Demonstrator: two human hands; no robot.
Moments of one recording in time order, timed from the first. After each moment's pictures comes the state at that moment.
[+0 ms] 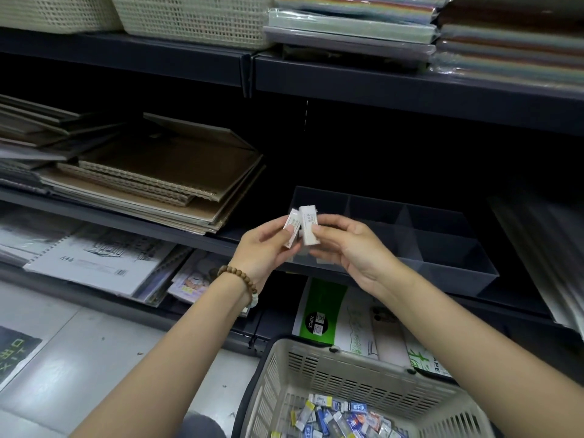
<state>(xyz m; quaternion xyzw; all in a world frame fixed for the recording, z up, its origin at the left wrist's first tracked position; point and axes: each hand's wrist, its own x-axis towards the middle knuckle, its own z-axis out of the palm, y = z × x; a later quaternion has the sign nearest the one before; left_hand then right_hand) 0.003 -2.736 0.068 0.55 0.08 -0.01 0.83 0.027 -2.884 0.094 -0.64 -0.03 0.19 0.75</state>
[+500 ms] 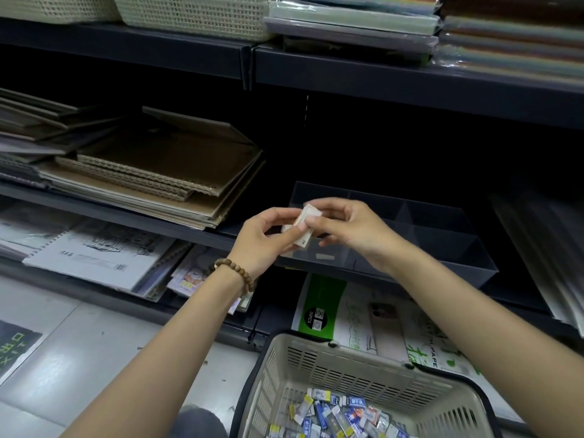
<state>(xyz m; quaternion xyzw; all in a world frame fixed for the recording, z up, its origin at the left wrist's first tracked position) 0.002 -2.731 0.072 0.69 -0.01 0.04 0.72 0.037 -2.892 0.110 -0.76 -0.17 0.14 0.61</state>
